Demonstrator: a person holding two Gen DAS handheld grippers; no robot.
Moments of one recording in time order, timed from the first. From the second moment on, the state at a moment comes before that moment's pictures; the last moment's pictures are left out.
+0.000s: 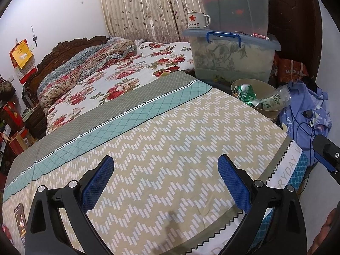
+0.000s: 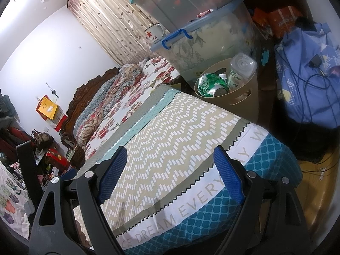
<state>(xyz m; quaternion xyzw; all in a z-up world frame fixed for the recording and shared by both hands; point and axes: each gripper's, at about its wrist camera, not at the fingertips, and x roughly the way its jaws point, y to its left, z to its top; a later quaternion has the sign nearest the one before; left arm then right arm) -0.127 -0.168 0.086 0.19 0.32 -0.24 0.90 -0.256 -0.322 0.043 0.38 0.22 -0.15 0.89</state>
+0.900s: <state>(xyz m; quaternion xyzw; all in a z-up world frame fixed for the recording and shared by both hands) -0.127 -0.164 0.085 0.19 0.32 -0.23 0.90 -0.255 -0.321 0.043 0.38 0.22 -0.15 0.88</state>
